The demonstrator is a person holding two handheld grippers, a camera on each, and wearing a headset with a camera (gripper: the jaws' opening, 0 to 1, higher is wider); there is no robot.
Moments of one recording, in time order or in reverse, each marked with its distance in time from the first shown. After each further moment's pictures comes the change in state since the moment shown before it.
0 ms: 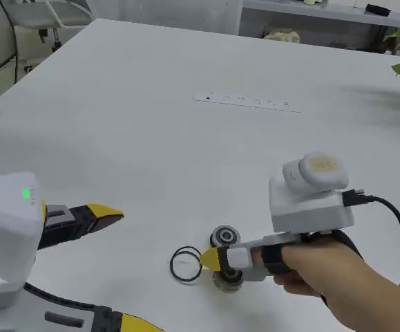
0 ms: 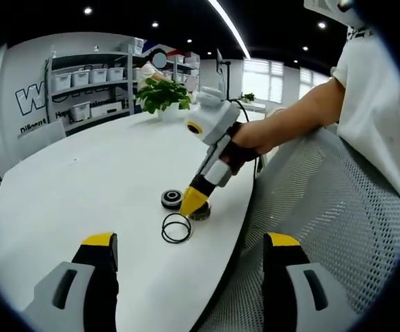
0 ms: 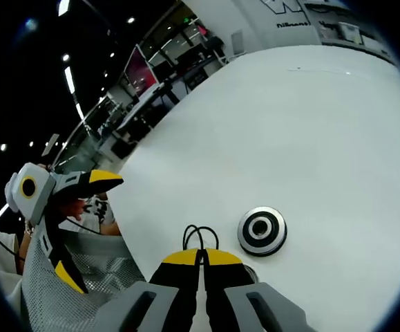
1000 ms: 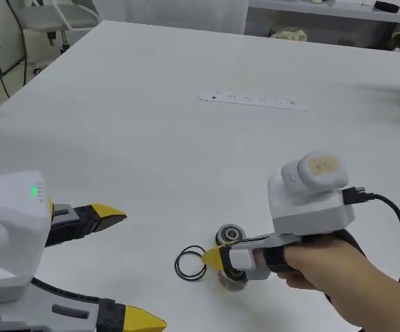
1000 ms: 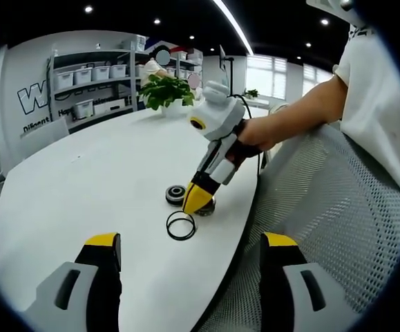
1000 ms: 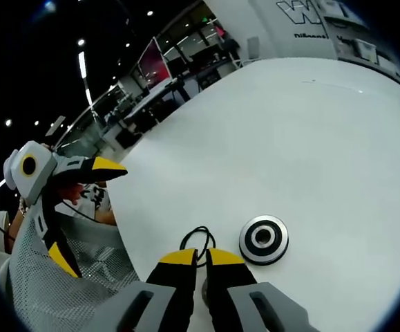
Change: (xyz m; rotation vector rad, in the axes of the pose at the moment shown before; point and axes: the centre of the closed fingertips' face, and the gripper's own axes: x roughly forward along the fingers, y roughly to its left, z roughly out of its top) left arm -0.002 0.003 -0.004 0.004 0.025 0.028; right arm 0.005 0.001 -0.002 -0.167 0.028 -0.017
